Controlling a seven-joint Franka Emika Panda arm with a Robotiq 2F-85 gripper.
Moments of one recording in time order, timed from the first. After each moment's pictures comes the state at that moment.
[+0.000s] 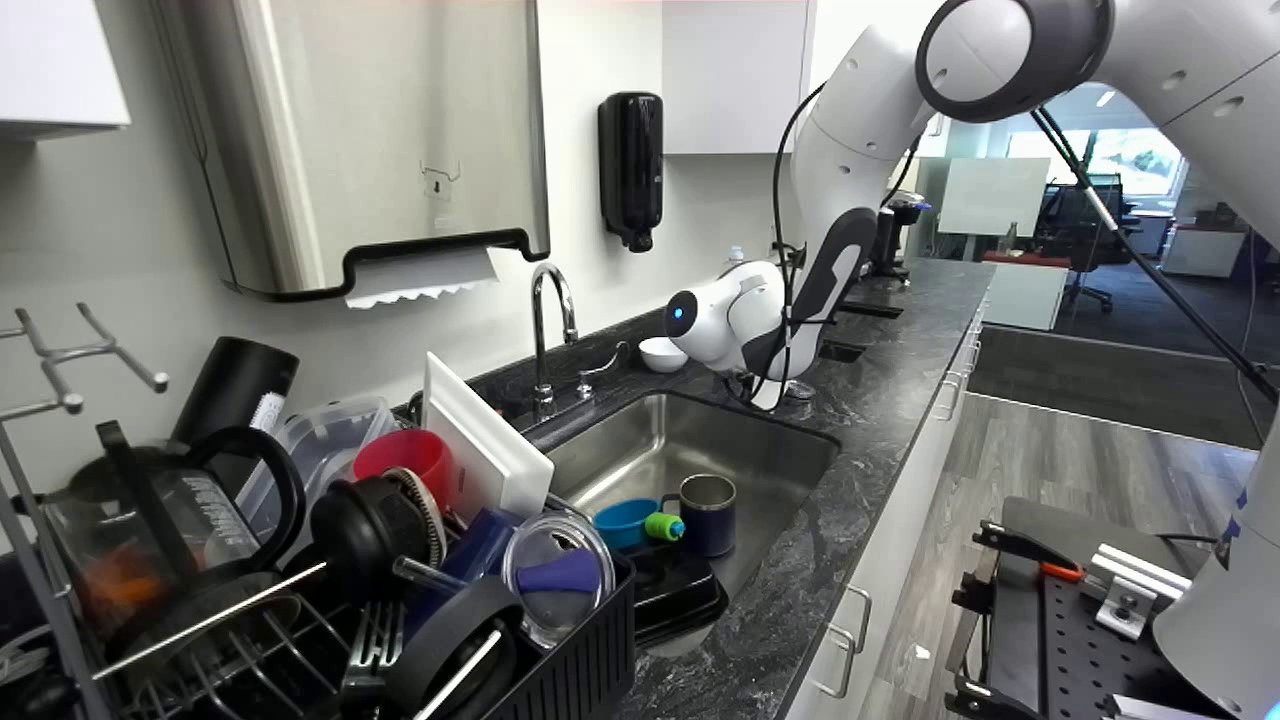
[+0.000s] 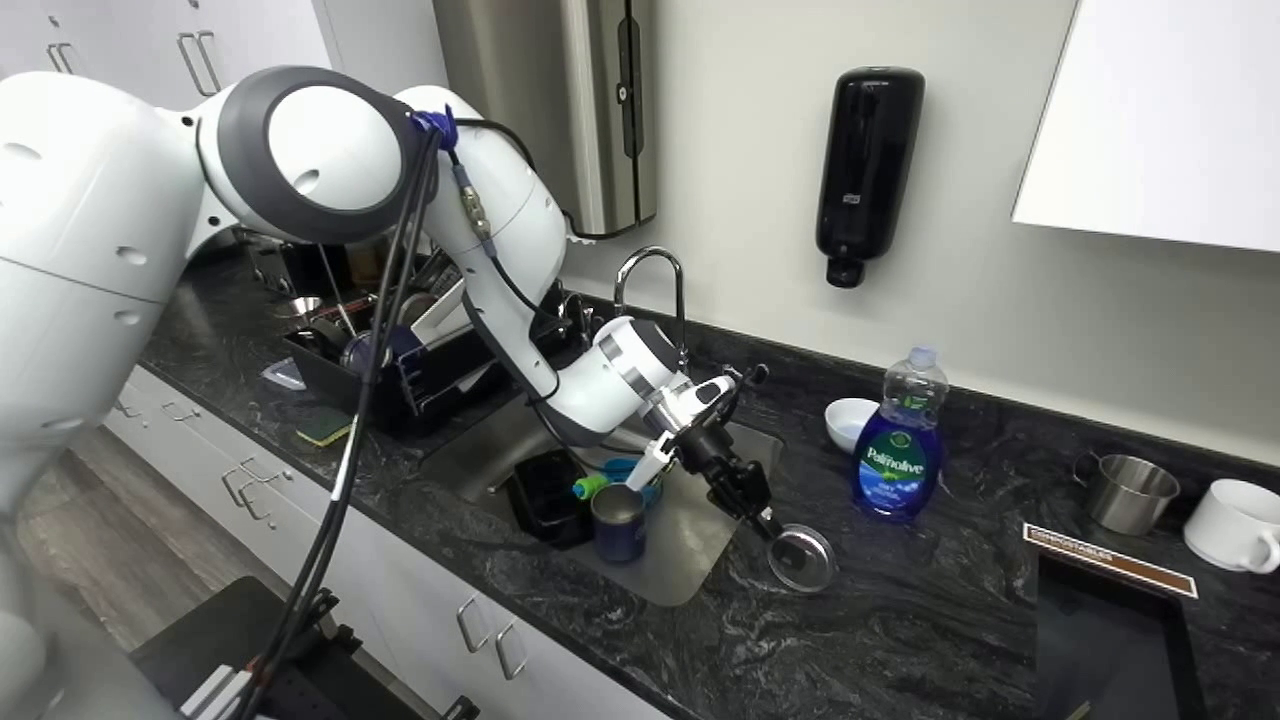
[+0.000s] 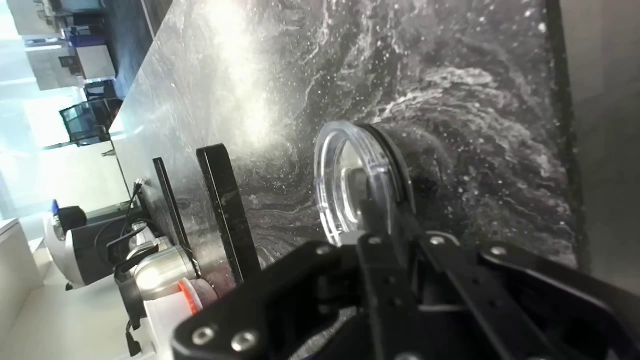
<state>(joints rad) -0.04 0.77 -0.22 -1.82 -1.12 2.20 0.98</state>
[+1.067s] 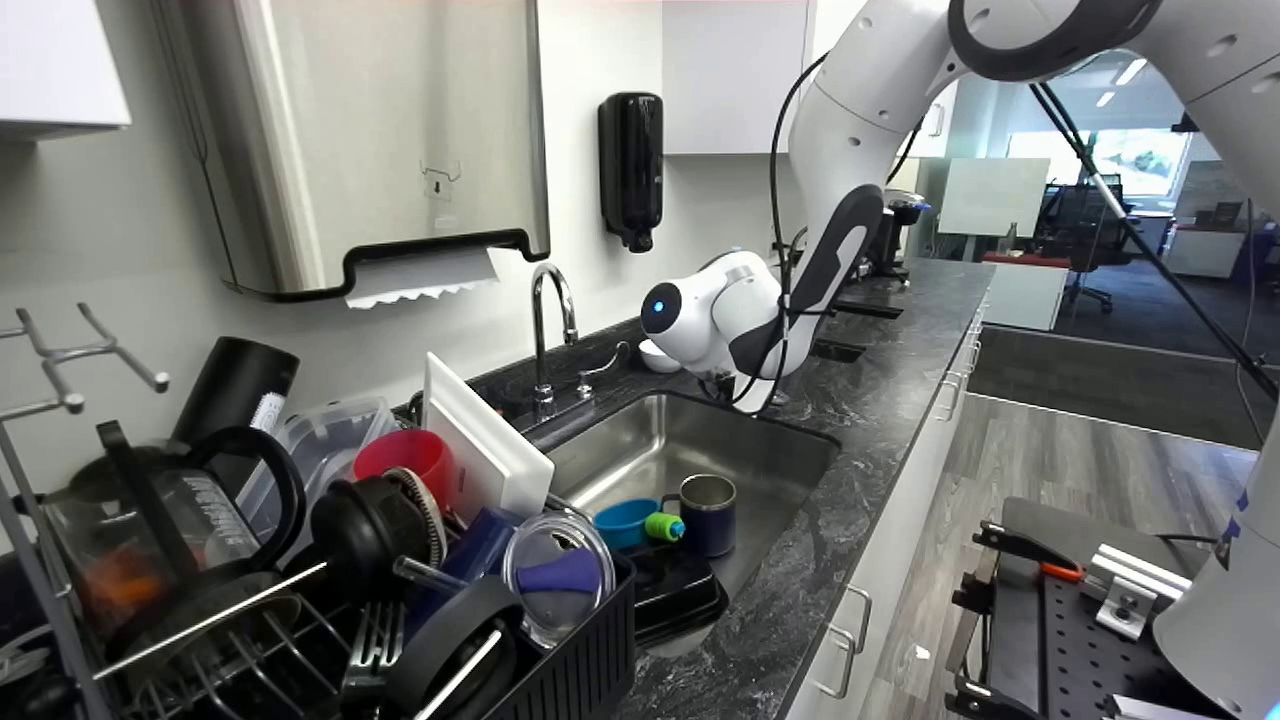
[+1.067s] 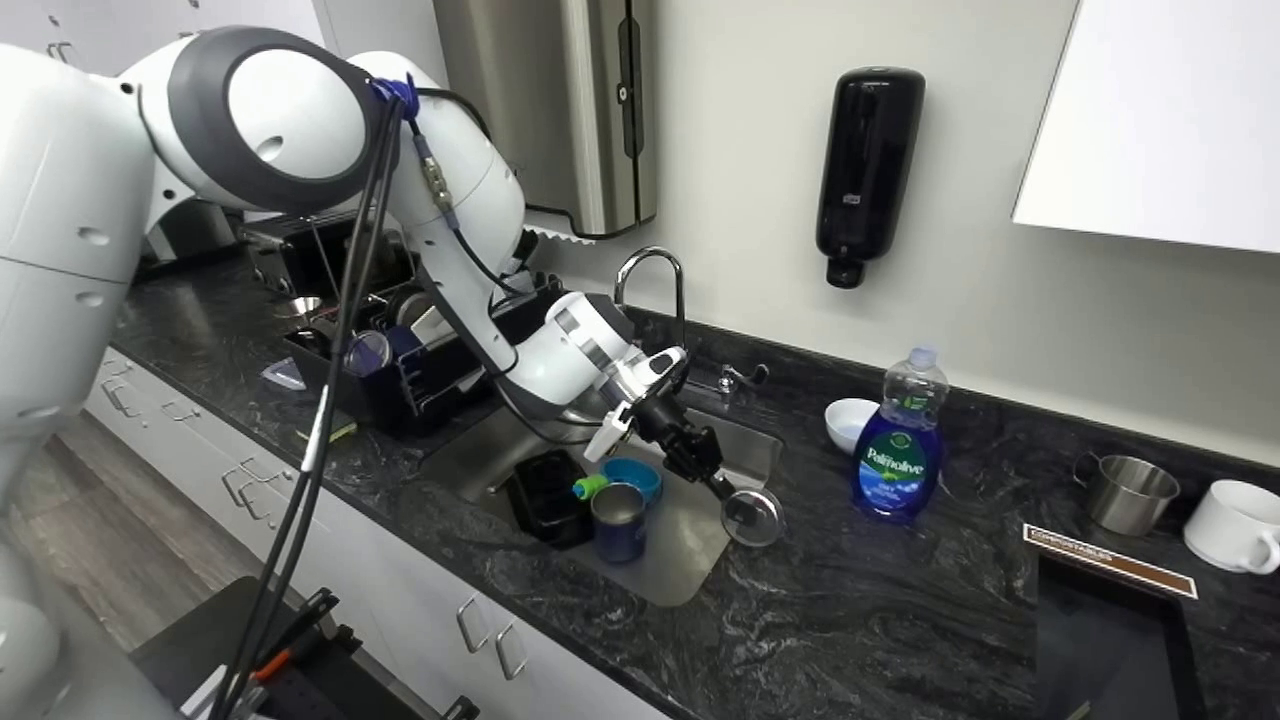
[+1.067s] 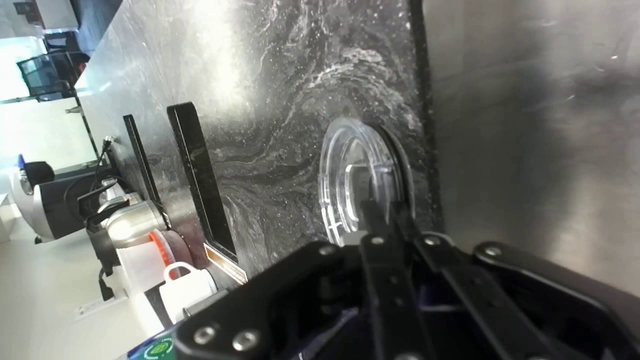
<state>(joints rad) 0.01 0.68 -0.15 -1.90 -1.14 2.20 0.99</state>
